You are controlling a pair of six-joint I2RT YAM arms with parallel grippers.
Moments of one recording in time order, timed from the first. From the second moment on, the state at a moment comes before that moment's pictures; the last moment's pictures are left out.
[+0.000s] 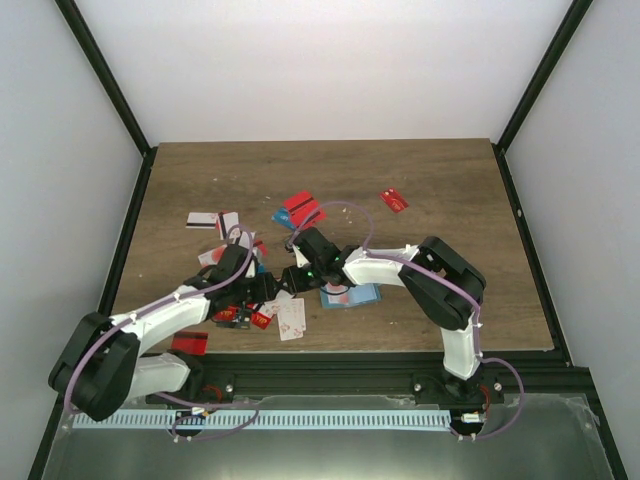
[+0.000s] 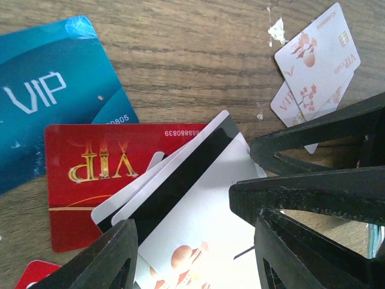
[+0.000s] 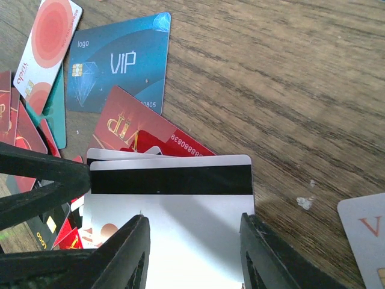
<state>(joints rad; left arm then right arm) -0.53 1.22 0.49 -0.22 0.17 -0.66 0.90 1.94 1.13 -0.10 -0.30 0.53</state>
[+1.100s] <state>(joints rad) -0.53 1.25 0.46 -0.19 0.18 -0.68 0.89 1.95 1.12 -0.07 -0.31 0.53</state>
